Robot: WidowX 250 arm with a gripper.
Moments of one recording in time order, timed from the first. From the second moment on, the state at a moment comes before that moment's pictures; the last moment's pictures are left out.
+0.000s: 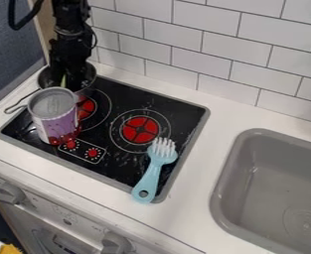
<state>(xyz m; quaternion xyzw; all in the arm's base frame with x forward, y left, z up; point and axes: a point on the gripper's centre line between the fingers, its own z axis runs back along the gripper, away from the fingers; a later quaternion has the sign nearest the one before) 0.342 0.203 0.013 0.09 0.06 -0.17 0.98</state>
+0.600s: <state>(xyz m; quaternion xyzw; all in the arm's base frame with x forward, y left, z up) 0.320 0.200 0.098 0.19 -0.01 -0.09 0.98</state>
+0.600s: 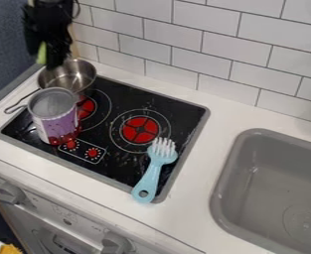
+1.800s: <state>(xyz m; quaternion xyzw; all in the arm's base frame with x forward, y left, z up) 0.228 0.070 0.046 0.11 0.02 -0.35 0.93</state>
